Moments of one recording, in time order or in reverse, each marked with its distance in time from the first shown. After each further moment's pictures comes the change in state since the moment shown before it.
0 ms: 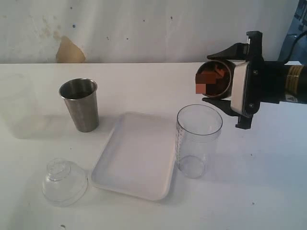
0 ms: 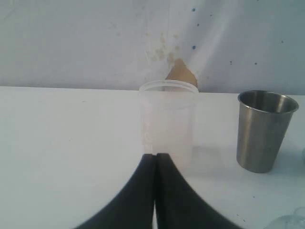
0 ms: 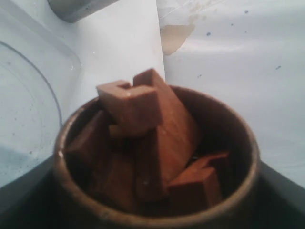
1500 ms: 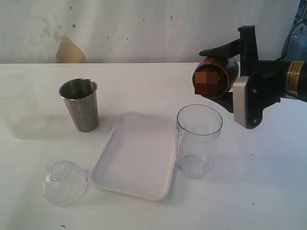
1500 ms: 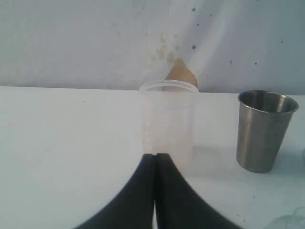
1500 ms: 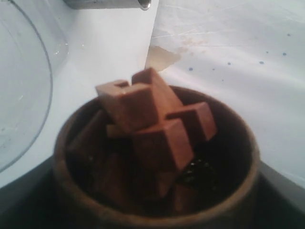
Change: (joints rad) left arm 0.000 0.000 0.000 0.000 0.000 0.000; right arm 0.000 0.000 -0.017 0.003 -0.056 -0.360
